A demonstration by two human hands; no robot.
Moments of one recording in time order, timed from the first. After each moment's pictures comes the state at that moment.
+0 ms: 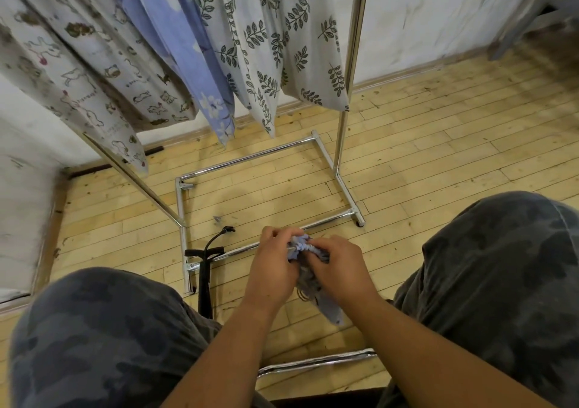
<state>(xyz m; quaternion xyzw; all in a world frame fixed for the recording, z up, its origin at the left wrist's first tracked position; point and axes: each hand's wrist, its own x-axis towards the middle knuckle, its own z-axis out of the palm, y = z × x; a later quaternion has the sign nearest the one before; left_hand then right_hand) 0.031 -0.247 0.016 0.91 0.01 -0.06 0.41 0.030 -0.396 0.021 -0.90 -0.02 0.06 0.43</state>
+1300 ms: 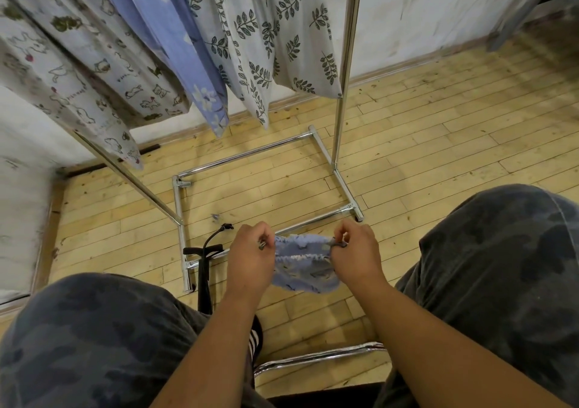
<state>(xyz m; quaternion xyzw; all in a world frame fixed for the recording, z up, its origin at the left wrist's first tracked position) 0.039 -0.222 0.012 0.91 0.08 -0.01 0.41 0.047 -0.412 0.006 -0.88 0.17 0.07 0.44</state>
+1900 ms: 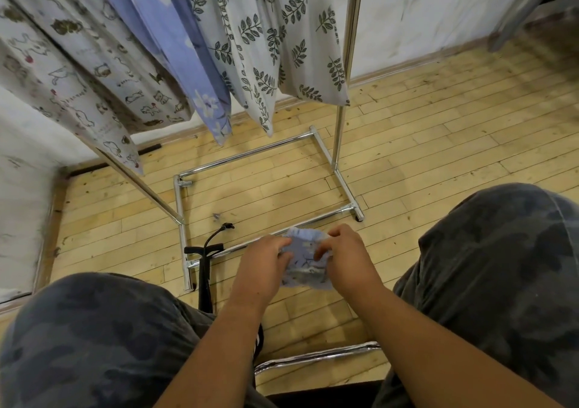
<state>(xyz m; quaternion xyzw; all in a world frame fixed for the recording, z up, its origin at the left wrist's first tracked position) 0.033 -0.232 0.013 0.95 -0.01 -0.10 0.30 0.039 -0.410 0.005 -0.91 0.05 0.17 0.38</state>
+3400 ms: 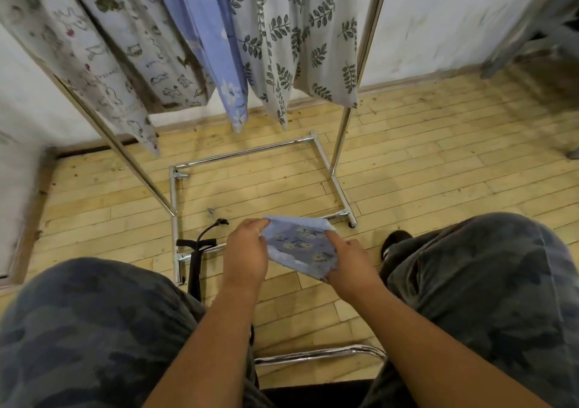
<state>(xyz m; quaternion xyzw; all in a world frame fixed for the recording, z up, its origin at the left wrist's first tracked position) 0.041 -0.208 0.011 0.92 0.10 -0.02 0.38 0.030 -0.414 0.011 -0.92 0.04 0.24 0.31</state>
